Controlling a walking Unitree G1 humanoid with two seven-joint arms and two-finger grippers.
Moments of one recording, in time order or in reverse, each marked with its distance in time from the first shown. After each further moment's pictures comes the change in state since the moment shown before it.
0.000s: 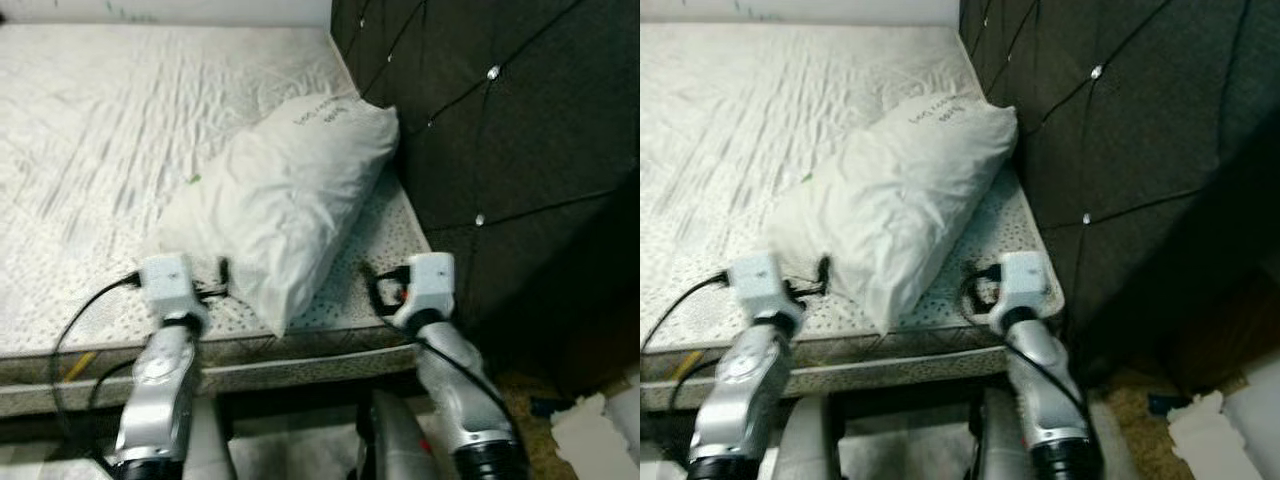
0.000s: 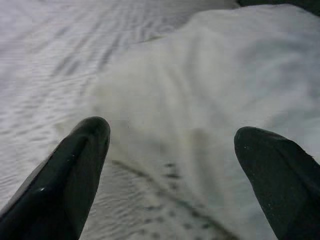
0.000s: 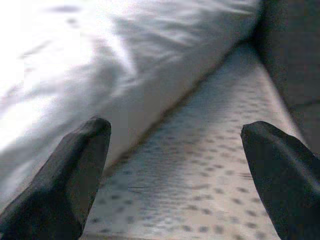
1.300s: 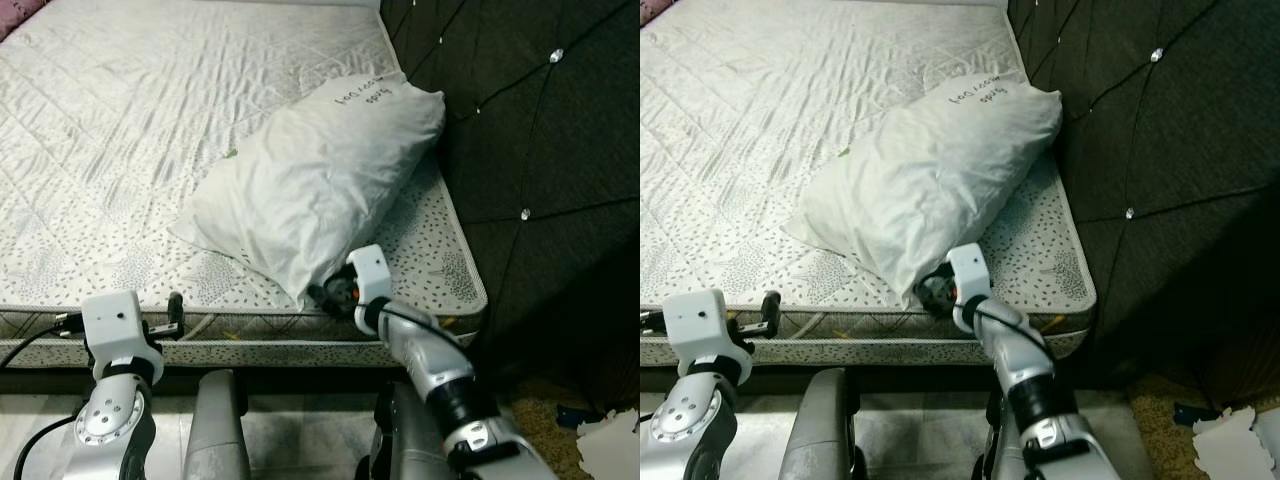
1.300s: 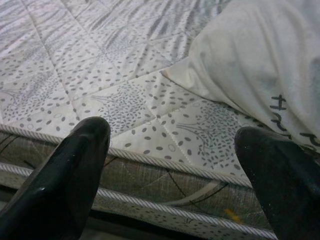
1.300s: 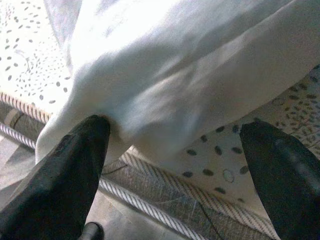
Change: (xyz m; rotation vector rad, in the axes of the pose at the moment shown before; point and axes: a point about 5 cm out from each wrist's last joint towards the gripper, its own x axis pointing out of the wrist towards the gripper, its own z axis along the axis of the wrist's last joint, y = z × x) left arm -0.055 0.037 0.008 0.090 0.078 0.145; right arm 0.044 0.030 -0.011 -0.009 0.320 0.293
